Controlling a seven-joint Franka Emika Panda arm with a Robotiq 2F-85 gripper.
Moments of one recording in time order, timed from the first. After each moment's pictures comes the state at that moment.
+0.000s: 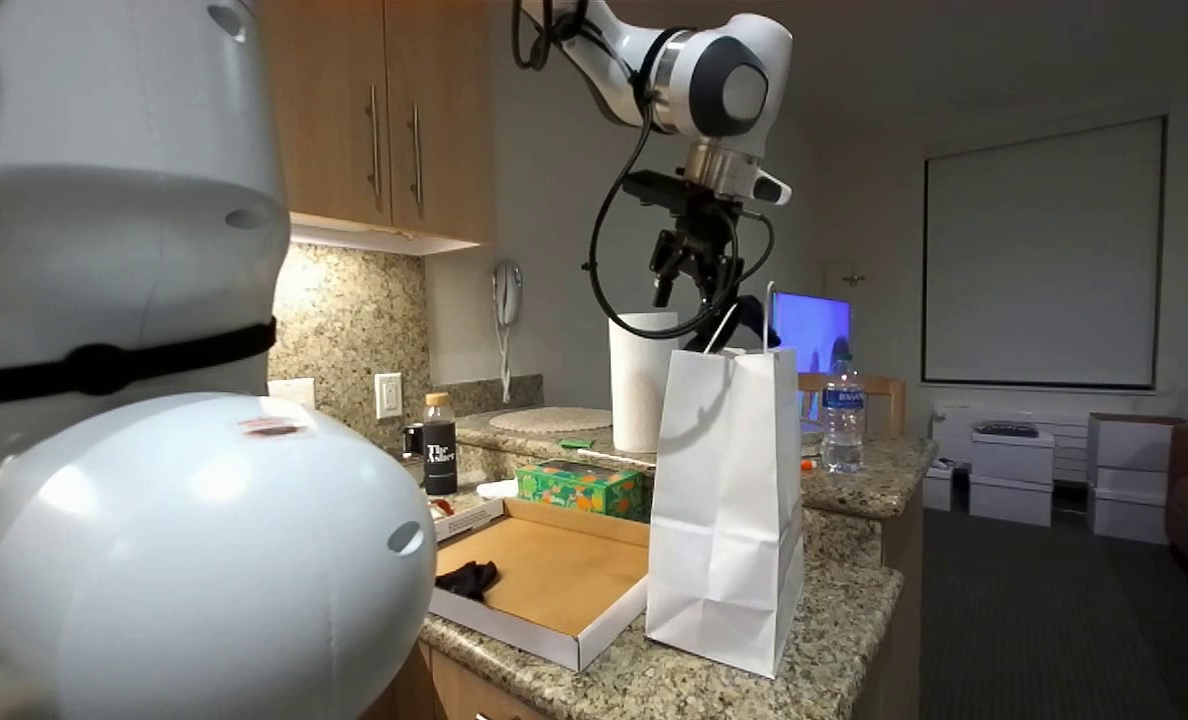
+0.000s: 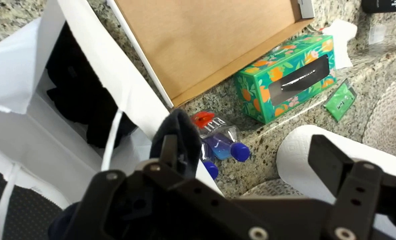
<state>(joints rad) -0.02 -0.09 -0.01 -1.85 0.40 1.87 0.27</state>
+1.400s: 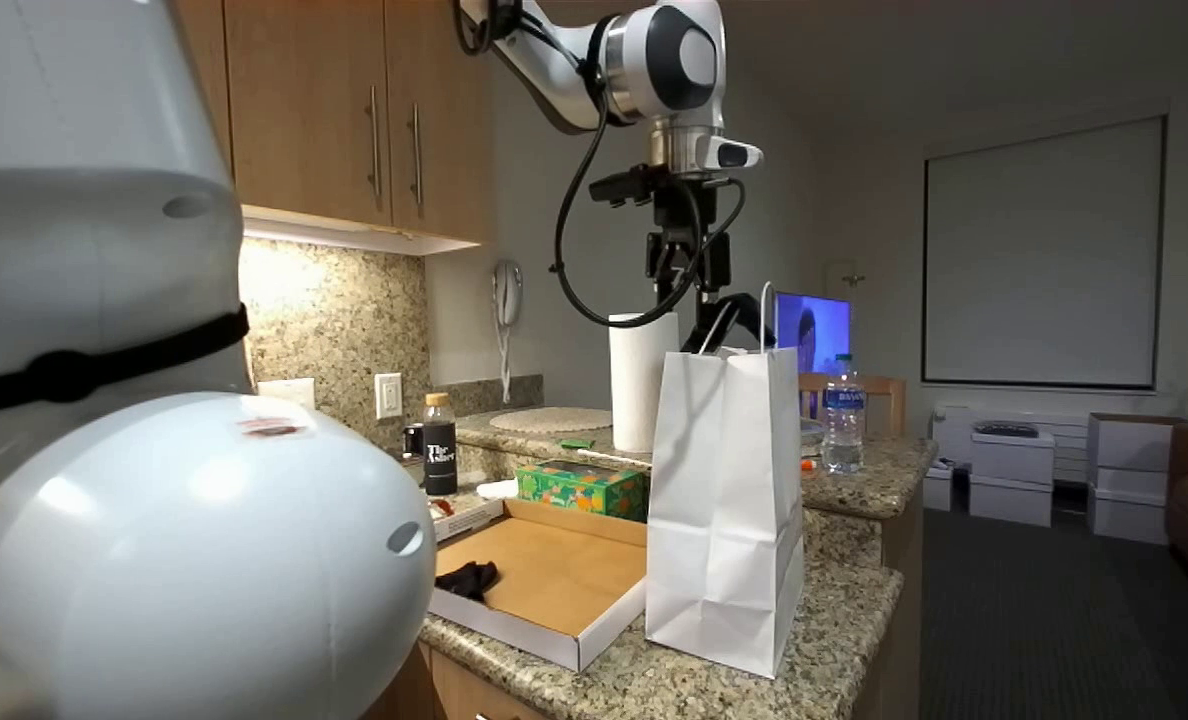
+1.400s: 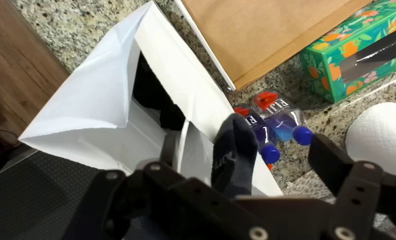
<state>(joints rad) -0.02 -0.24 0.05 -1.98 0.12 1.93 0.54</state>
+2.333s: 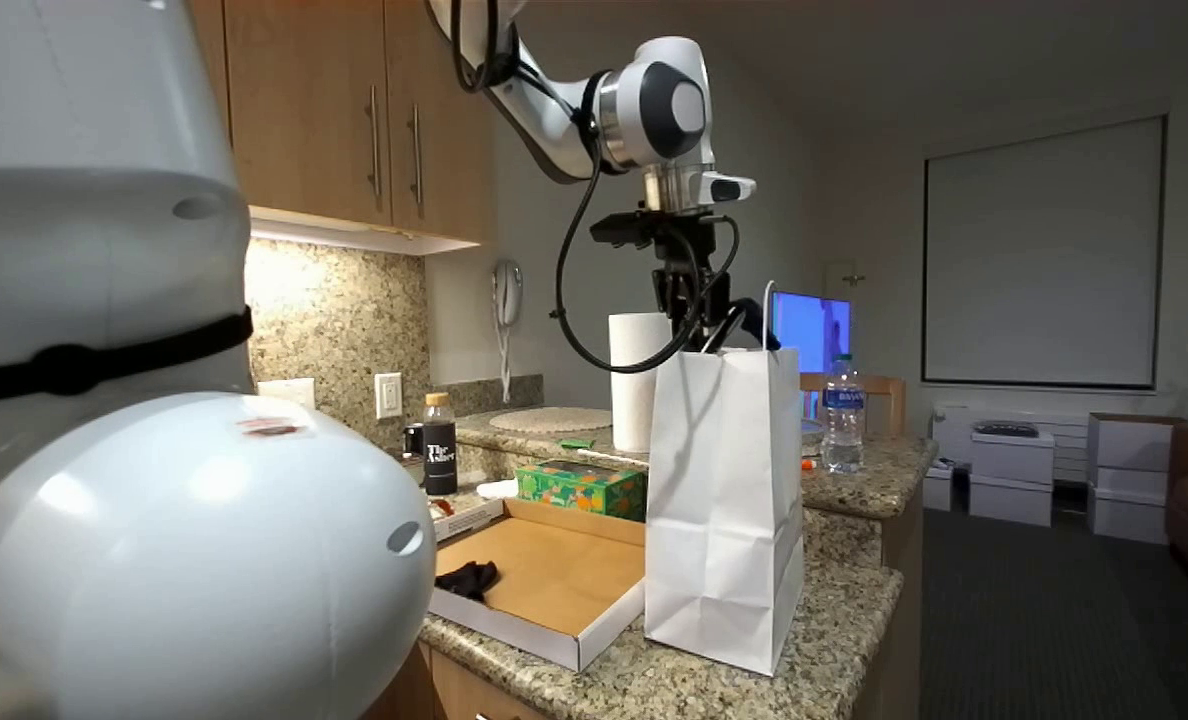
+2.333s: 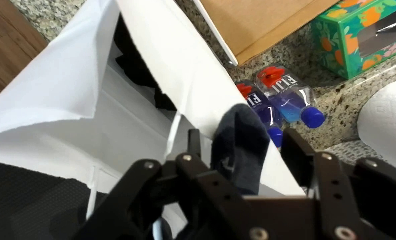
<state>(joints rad) -0.02 -0.21 0.09 -2.06 0.04 2.13 0.61</state>
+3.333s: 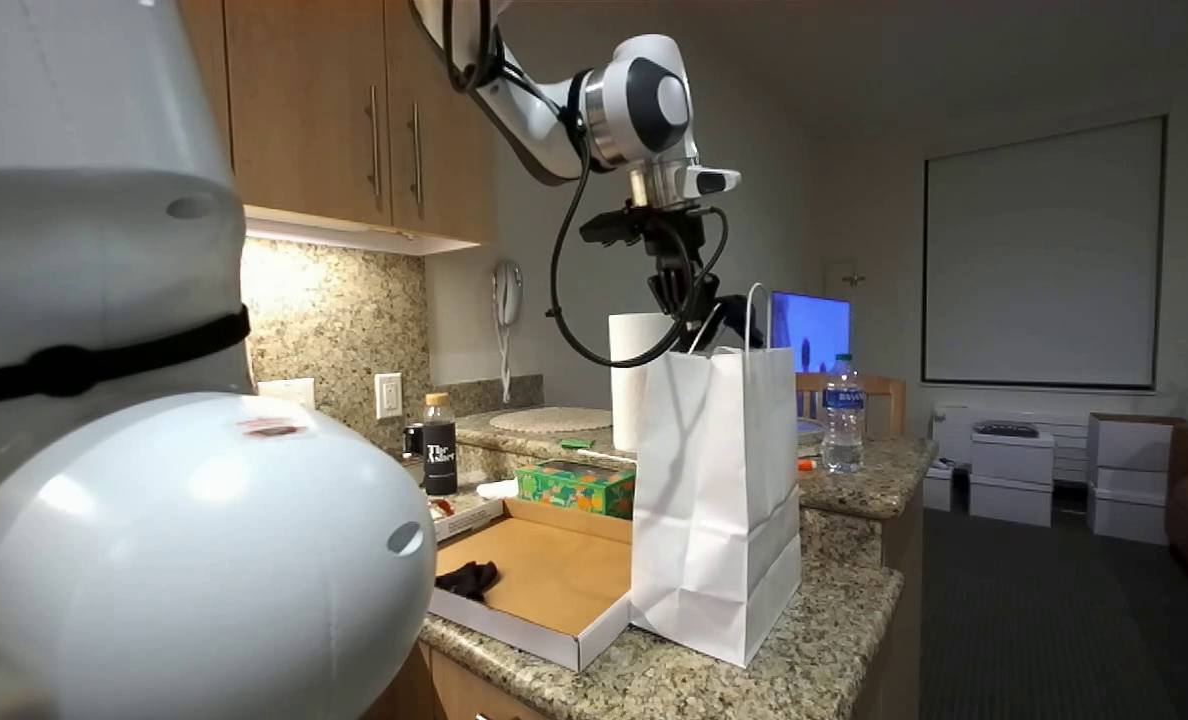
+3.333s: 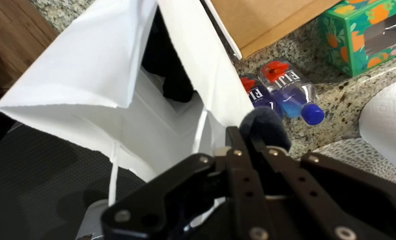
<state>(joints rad) -0.02 -0.23 0.12 -2.06 -0.02 2.13 0.65</state>
